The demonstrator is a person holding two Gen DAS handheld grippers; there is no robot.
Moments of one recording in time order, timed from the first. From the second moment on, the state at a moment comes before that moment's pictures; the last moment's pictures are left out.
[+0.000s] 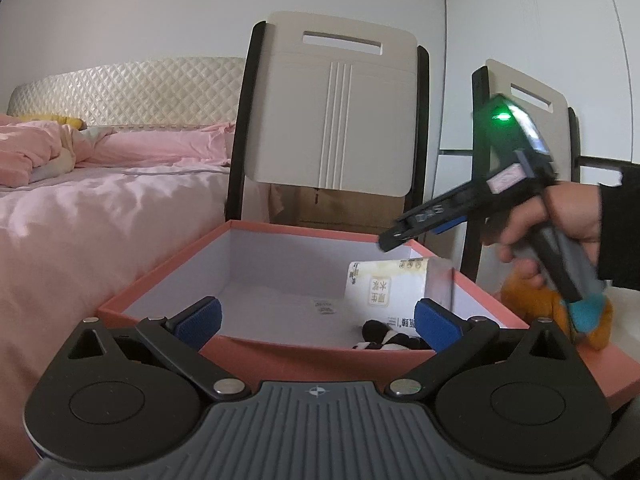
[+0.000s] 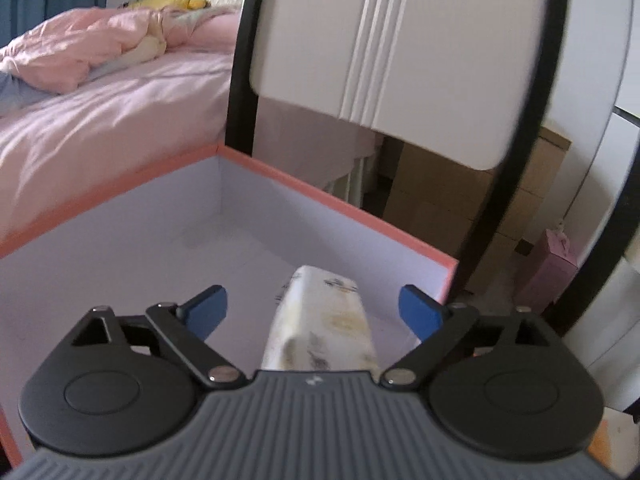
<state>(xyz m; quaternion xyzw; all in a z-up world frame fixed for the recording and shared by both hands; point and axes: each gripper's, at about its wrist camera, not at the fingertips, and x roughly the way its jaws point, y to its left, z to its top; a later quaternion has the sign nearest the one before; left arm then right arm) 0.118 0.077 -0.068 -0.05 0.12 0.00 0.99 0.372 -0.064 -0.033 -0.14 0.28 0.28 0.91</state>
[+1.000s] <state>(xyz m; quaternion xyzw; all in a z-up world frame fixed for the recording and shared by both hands) 0.112 0.063 -0.067 -0.01 0.09 0.03 1.00 0.169 -0.191 -0.063 0.02 0.11 0.16 0.98</state>
